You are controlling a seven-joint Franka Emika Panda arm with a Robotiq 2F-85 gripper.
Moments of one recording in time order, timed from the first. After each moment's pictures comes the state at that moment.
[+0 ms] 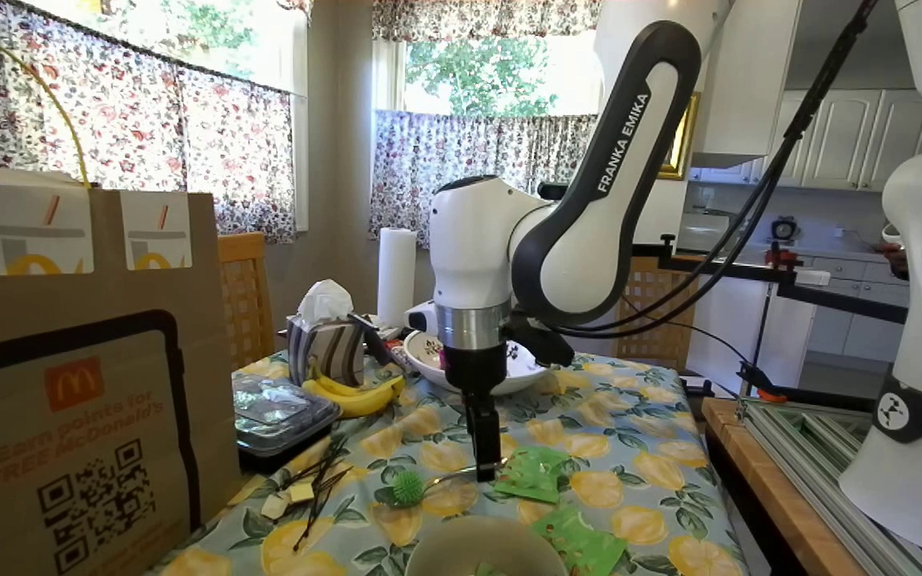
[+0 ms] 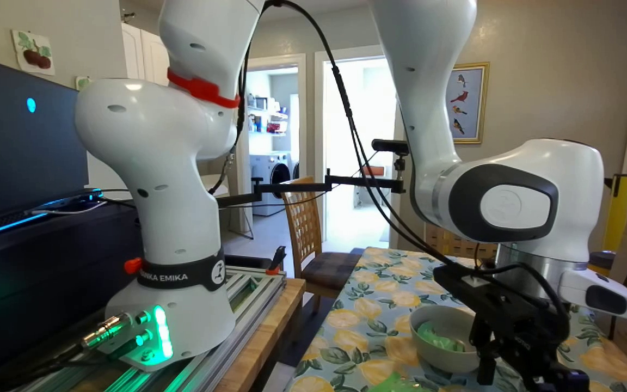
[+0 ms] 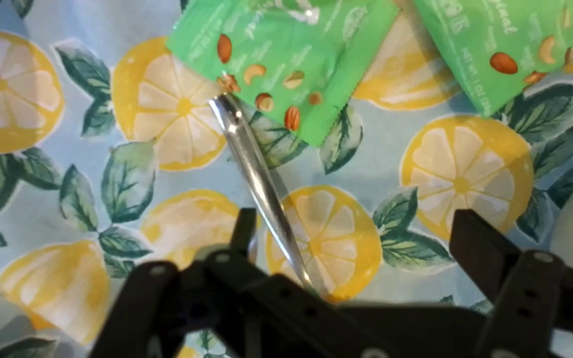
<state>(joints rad) 0.02 0.46 -0.06 -2.34 -0.24 2.71 -0.15</state>
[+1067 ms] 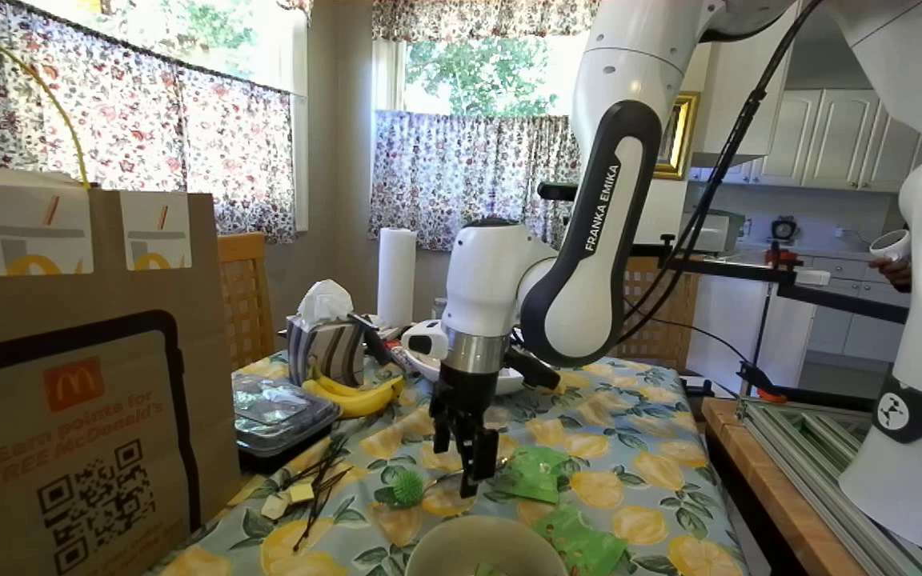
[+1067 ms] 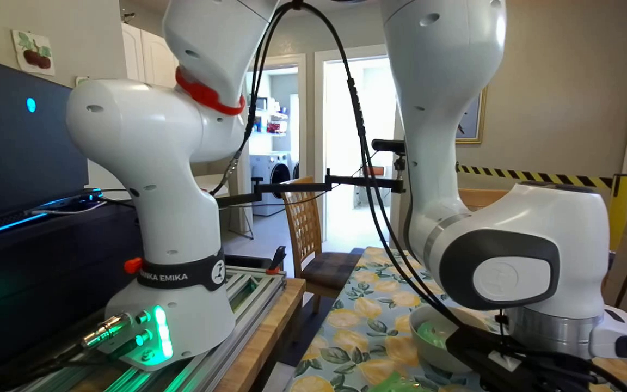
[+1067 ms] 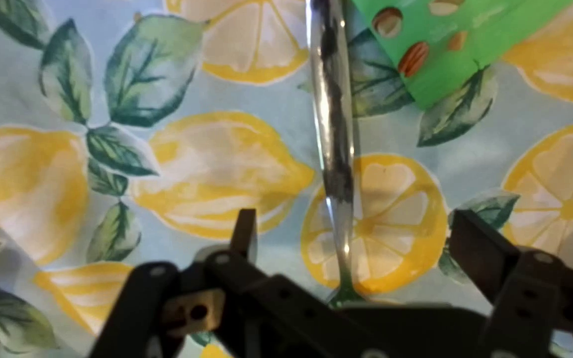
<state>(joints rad) -0.18 0.62 0.05 -2.31 -0.33 3.02 -0.49</state>
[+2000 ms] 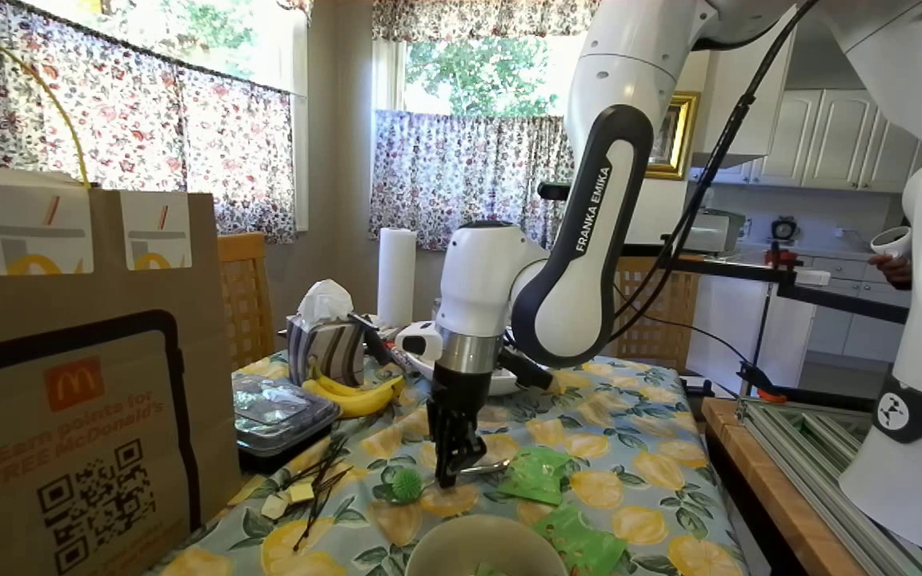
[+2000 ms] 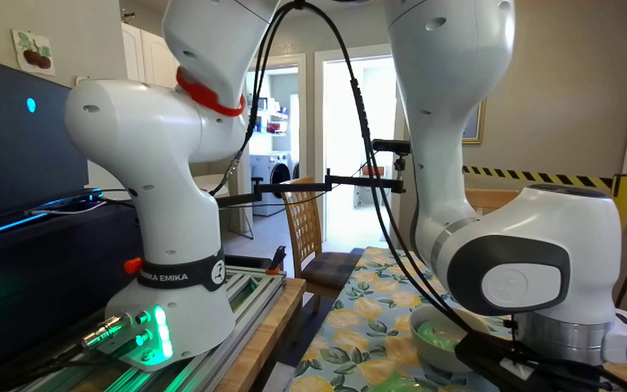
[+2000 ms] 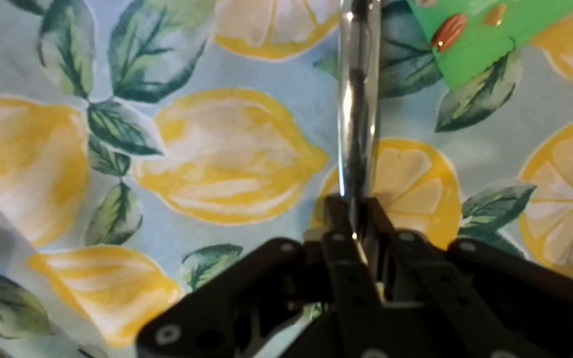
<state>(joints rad) -0.21 0.64 0.08 -2.28 -0.33 3.01 -0.53</state>
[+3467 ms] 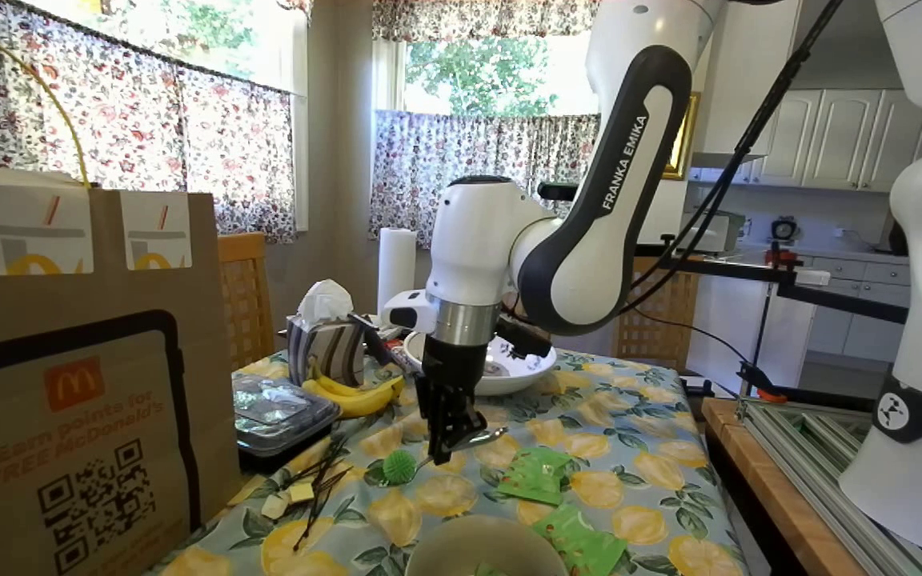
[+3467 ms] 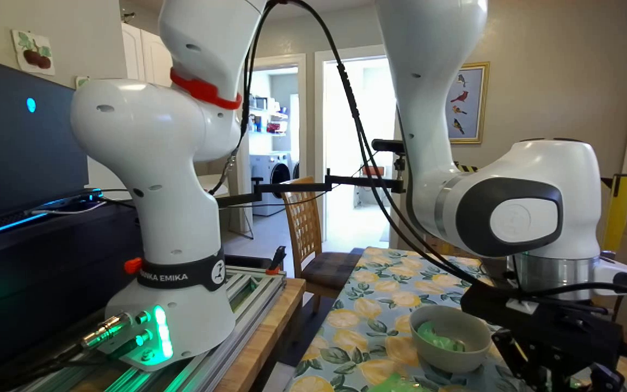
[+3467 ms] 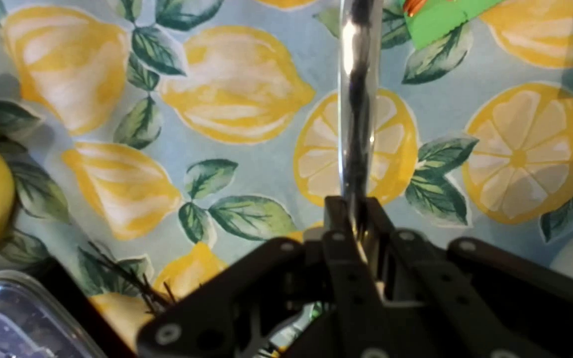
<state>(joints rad) -0.07 0.50 0.01 -2.32 -0.37 2.92 -0.53</state>
